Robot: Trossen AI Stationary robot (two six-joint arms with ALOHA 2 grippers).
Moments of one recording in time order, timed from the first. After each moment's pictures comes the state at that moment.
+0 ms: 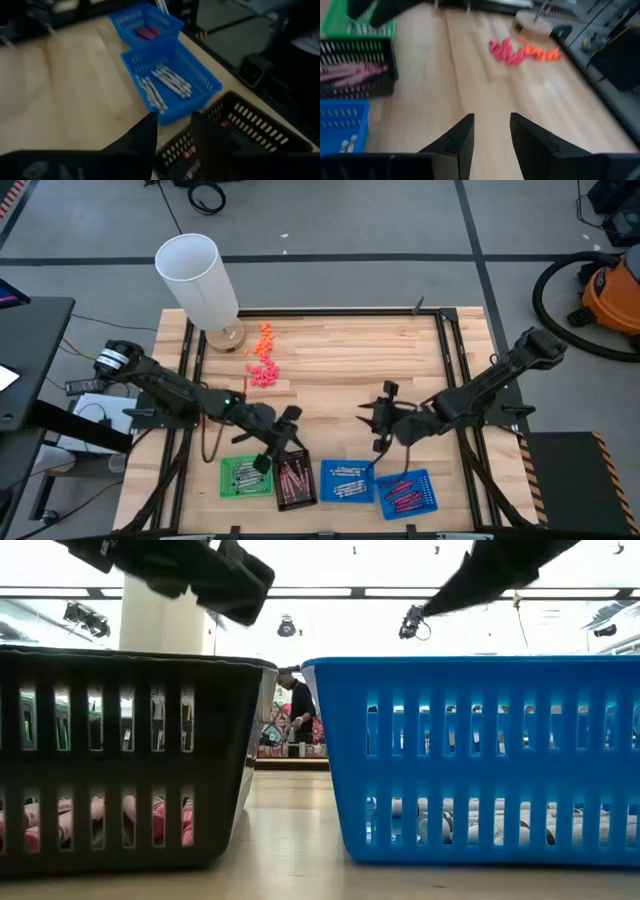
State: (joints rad) left arm -0.33 1.42 0.76 0.17 0.13 0.14; right arm 0.49 1.32 0.81 -0.19 0.73 0.24
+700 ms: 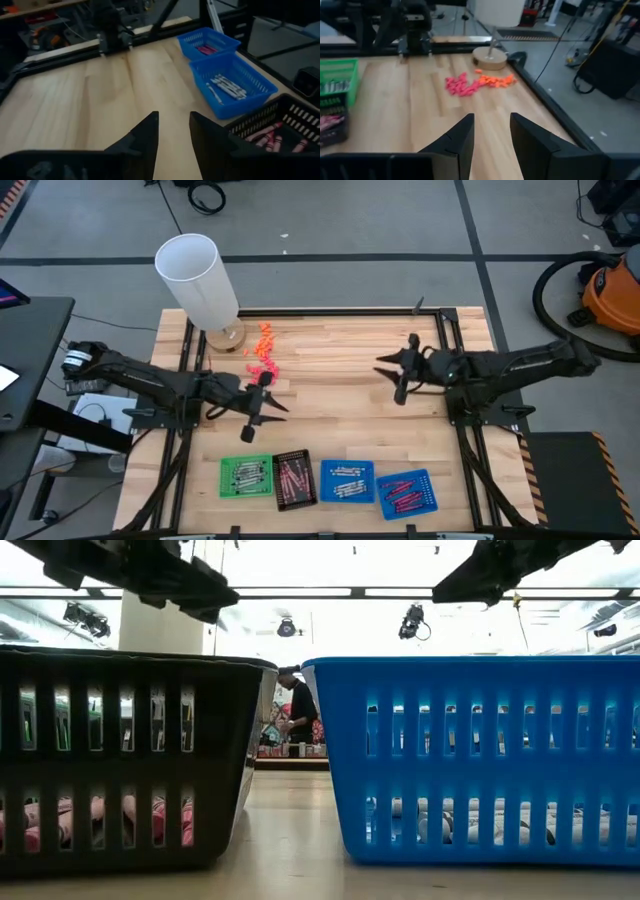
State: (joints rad) left arm -0.16 1.02 0.50 0.21 0.04 0.19; right arm 0.10 0.83 0.65 -0.15 0.44 0.02
